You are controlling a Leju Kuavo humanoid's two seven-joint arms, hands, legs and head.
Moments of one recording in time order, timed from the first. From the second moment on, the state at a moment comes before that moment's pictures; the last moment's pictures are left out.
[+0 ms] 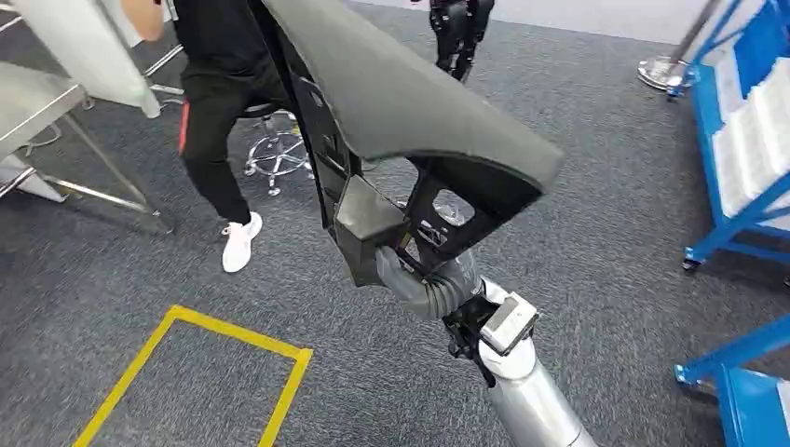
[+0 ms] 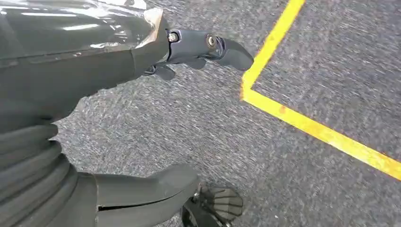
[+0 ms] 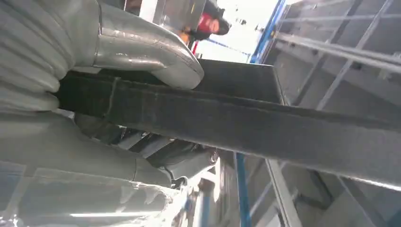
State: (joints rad) left arm -0.06 -0.07 0.67 -0.20 -0.53 0.11 -0.45; right arm -0.26 0.05 0.43 -1.75 0.01 0.05 -0.59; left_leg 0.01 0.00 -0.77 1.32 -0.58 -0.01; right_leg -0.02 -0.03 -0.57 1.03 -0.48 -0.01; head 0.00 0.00
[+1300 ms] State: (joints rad) left arm -0.06 -0.08 0.68 -0.20 -0.54 0.14 -0.46; right arm -0.26 0.06 0.43 -1.72 0.01 0.06 -0.59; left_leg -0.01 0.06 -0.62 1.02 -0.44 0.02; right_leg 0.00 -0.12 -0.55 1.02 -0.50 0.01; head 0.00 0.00
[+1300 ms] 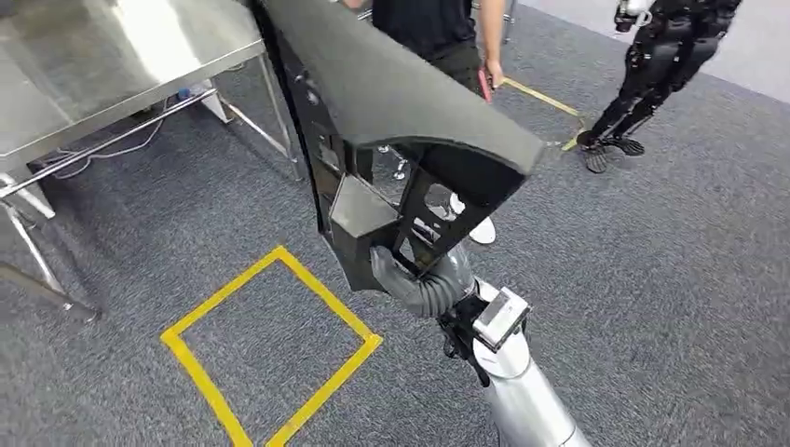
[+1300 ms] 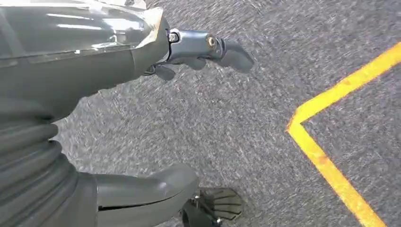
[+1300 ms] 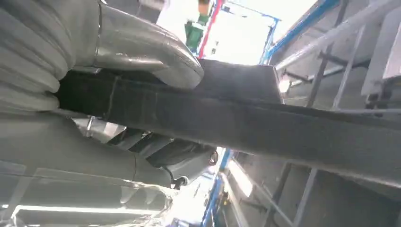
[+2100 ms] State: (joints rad) left arm -0.06 -0.09 0.70 -0.20 -0.54 0.11 -0.50; right arm -0.24 0.07 0.42 -1.72 0.02 0.07 -0.59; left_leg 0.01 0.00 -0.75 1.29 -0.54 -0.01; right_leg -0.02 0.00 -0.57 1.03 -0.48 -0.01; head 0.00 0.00
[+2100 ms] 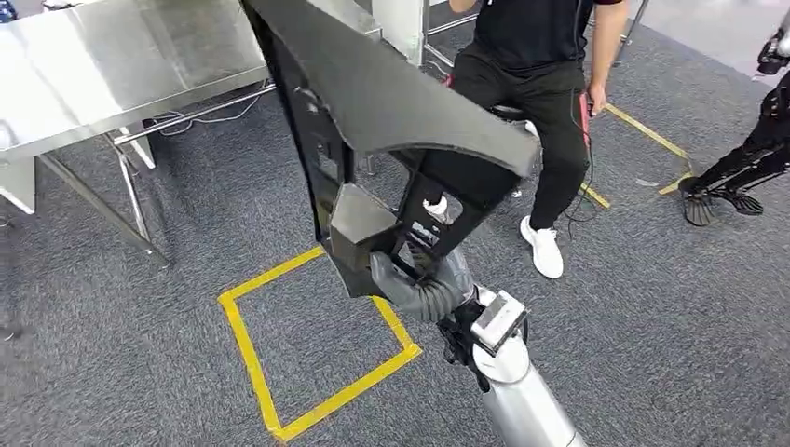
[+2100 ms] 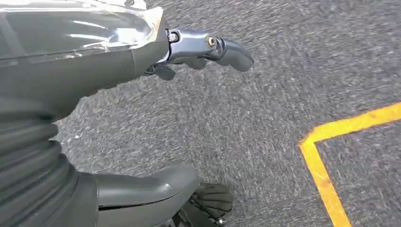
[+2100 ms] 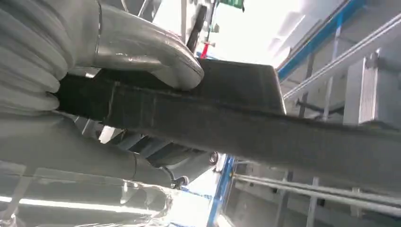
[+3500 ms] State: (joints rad) left arm -0.06 -0.09 0.70 -0.20 -0.57 0.09 -0.49; right arm -0.24 0.08 0.40 -1.72 0.03 0.06 -0.57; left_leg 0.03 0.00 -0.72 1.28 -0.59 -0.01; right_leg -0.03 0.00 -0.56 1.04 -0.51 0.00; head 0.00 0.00
